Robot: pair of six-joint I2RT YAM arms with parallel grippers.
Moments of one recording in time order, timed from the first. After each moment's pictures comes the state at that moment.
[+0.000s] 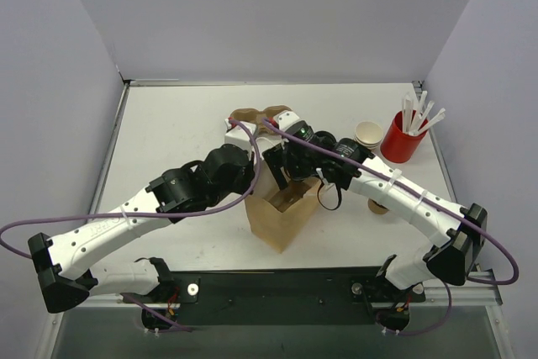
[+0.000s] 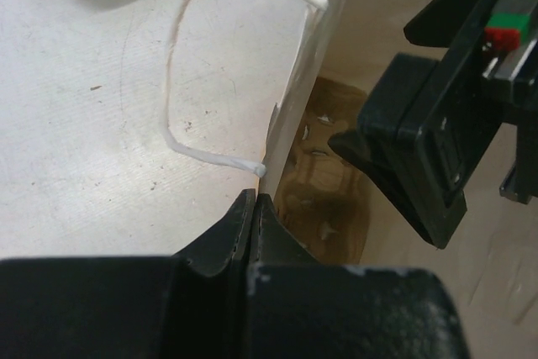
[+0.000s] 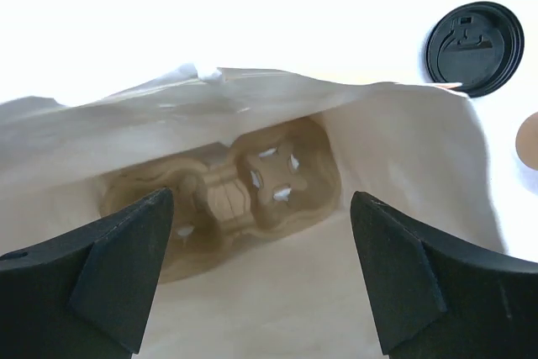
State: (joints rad) left arm -1.02 1.16 1.21 -0.67 -0.44 -0.51; right arm 0.89 1.43 1.37 -0.80 0.25 0.16
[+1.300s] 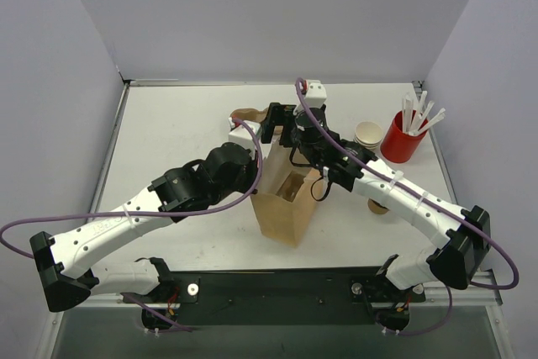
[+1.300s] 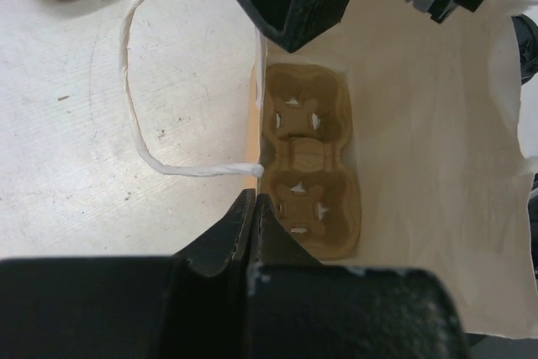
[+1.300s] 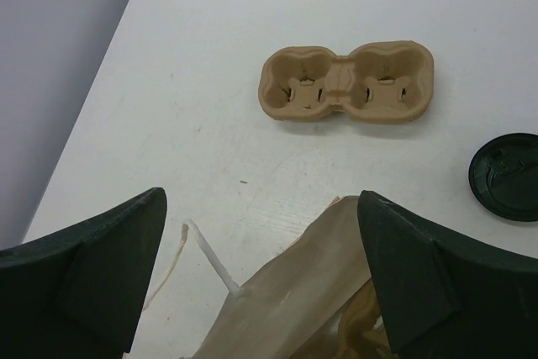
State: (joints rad) left arm -1.02 1.17 1.21 -0.62 -0.37 -0.50; right arm 0.82 1.39 1.25 -0.18 0.40 0.48
